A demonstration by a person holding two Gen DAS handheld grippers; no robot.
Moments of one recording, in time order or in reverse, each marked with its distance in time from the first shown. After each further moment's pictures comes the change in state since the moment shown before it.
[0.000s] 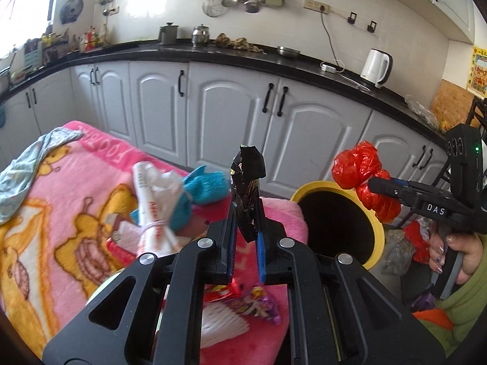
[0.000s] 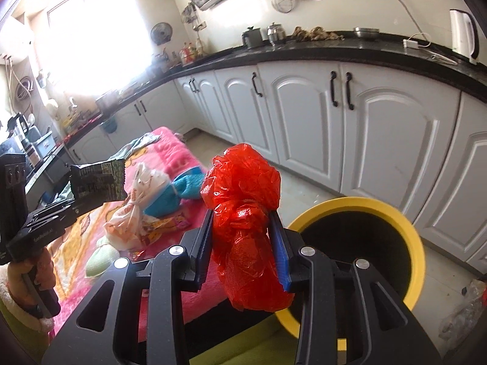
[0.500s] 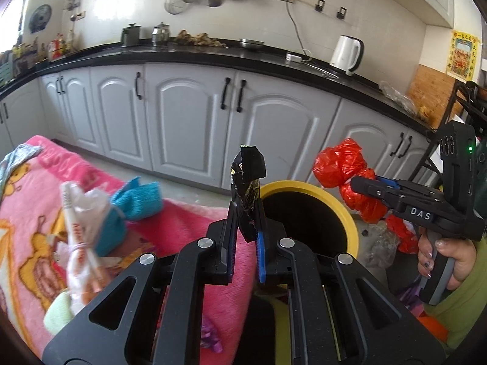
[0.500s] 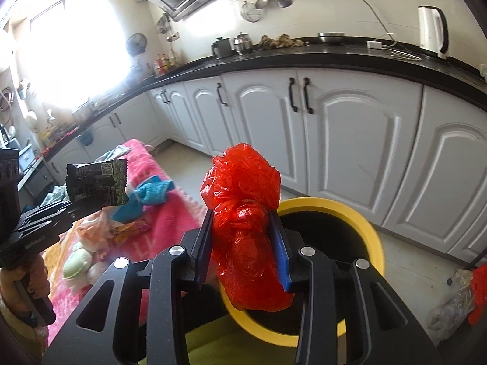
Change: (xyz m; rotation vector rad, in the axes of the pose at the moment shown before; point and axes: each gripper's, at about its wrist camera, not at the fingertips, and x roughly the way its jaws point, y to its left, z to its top) left arm 0.042 -0.069 0.011 0.073 0.022 -0.112; right arm -0.023 -0.051 -0.010 0.041 -0.037 -0.127
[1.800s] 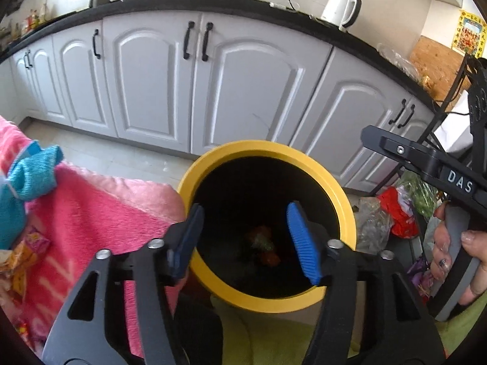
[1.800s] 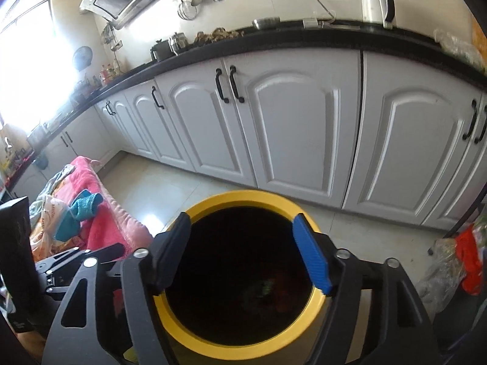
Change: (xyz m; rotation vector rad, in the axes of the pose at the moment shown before) left arm 0.120 -0.057 -0.023 -0.012 0.161 -0.055; right arm 0.021 -0.072 -0.012 0.126 -0.012 -0.193
